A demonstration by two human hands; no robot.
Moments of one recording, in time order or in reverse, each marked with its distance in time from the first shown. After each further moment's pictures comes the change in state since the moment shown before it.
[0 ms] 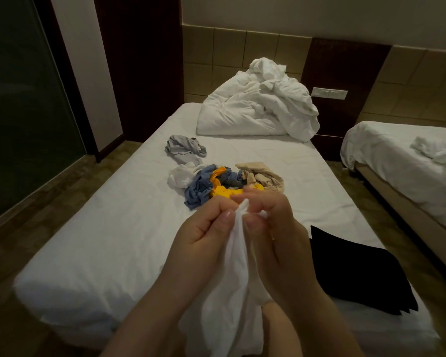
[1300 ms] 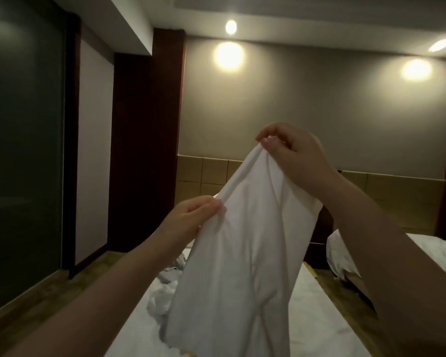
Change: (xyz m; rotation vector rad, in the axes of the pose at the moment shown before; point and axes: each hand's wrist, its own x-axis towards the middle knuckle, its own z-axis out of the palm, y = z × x) left_hand 0.142 0.128 -0.036 0.075 -0.091 0.086; right_hand 0.269 -0.064 -0.122 -0.262 -0.028 -0.197
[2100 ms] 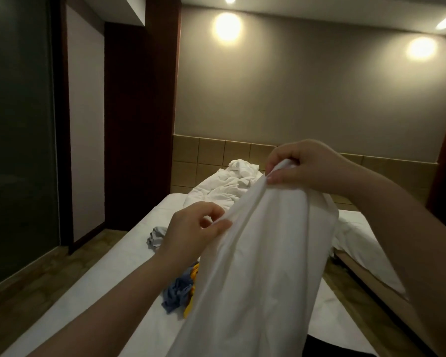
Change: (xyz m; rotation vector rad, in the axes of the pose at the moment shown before) left_hand -0.018 -0.055 0.028 0.437 0.217 0.220; right_hand -0.040 0.005 -0.022 -0.145 -0.489 0.048
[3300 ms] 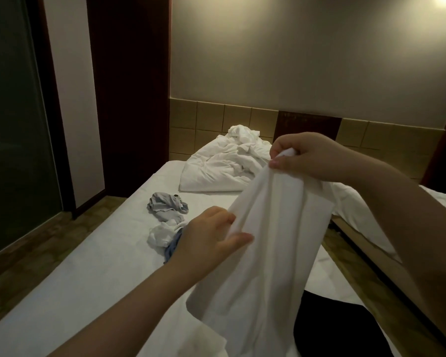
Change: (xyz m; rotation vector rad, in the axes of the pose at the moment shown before) left_hand -0.051 -0.043 0.051 0.137 -0.146 0.054; right_hand -0.018 0.030 0.043 -0.010 -0.168 0.224
